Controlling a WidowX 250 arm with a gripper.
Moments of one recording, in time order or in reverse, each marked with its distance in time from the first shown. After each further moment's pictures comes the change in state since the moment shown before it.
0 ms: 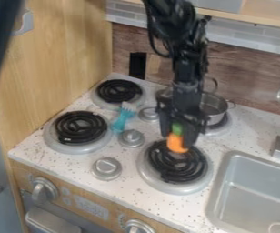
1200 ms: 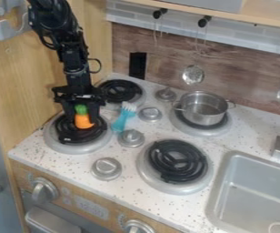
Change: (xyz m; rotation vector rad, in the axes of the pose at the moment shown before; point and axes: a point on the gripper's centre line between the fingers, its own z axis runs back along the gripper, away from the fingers) arm -0.044 0.177 -0.033 -0.005 -0.057 0.490
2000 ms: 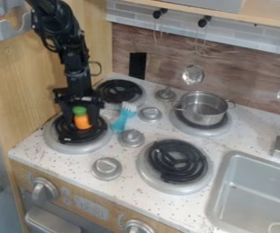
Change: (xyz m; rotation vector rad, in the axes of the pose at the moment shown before) arm -0.004 -0.005 -0.006 0.041 0.037 -0.047
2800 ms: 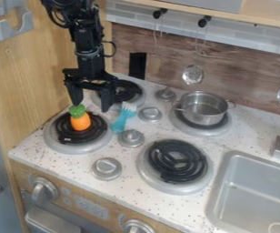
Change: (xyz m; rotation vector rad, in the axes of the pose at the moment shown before) arm -0.012 -0.041 0.054 -0.028 -0.020 -0.156
